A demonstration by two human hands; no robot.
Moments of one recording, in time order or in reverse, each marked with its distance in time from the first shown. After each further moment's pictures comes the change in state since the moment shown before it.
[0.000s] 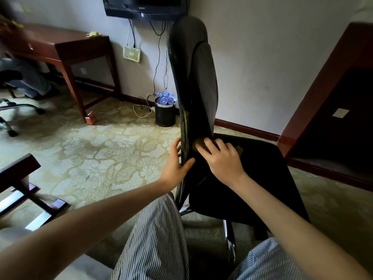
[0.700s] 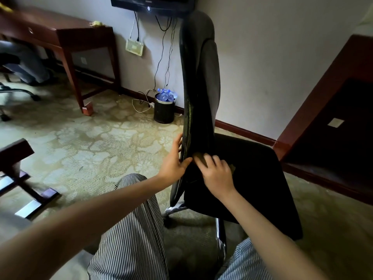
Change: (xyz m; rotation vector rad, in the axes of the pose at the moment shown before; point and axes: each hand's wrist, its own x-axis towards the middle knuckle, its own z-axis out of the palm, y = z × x) left_hand -0.003 -0.004 0.002 0.027 -0.006 0.068; right_hand -0.043 -0.033 0.030 0.032 -0.030 0.093
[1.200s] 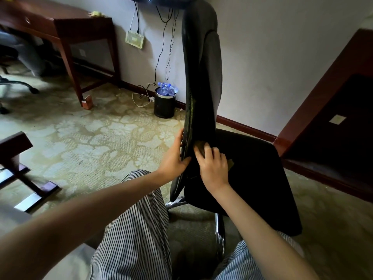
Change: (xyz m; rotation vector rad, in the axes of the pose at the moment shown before) left_hand -0.001 -0.001 -0.002 0.100 -0.023 0.048; right_hand 0.012 -0.017 0.001 -0.043 0.024 0.132
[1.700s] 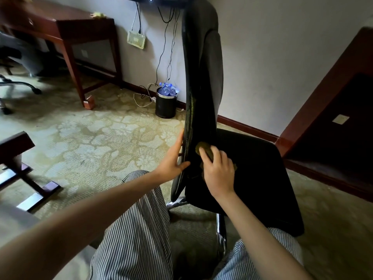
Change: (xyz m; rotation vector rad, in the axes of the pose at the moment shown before) left_hand 0.000 -0.016 -0.008 0.075 -0.143 0.089; right_hand -0.011 0.003 -0.011 0.132 -0.048 0.130
